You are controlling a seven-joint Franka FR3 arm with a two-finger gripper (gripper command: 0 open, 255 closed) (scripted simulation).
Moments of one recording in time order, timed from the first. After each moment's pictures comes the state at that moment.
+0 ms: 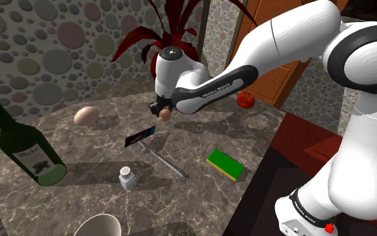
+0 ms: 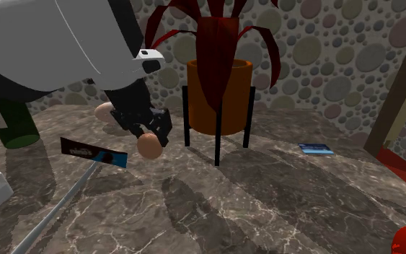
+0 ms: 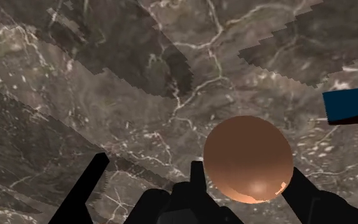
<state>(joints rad) 0.12 0.36 0.27 -1.93 -0.49 2.45 0.82</state>
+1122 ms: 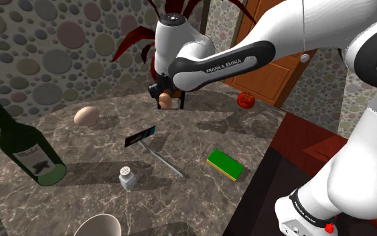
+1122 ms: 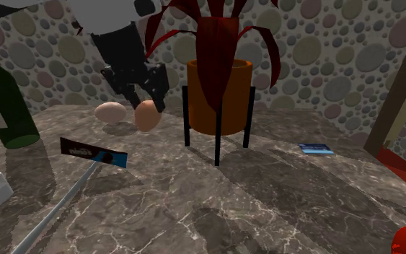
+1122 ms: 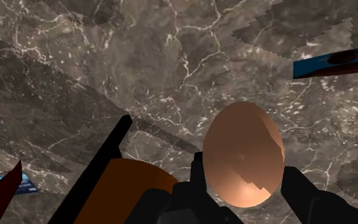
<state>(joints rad) 0.10 0.25 0.31 -1.85 -0.39 2.28 0.72</state>
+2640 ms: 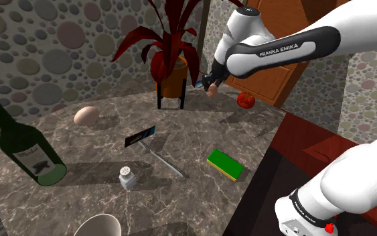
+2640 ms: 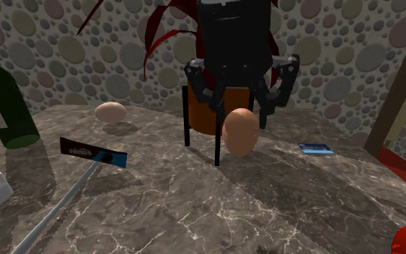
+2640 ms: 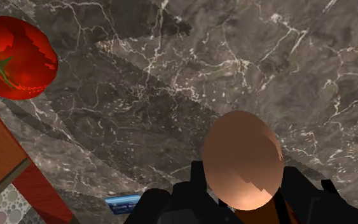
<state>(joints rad) -0.10 -0.15 0.14 -2.28 -0.16 2.41 0.25</state>
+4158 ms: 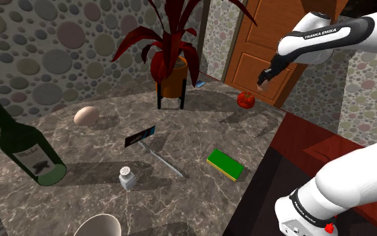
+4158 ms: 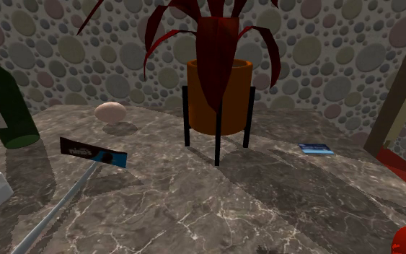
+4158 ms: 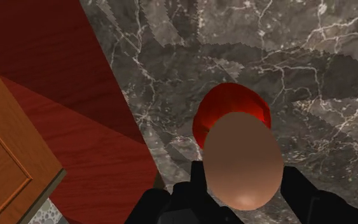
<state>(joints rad) -0.27 -0.24 -0.29 -2.37 -0.02 2.45 -0.44</state>
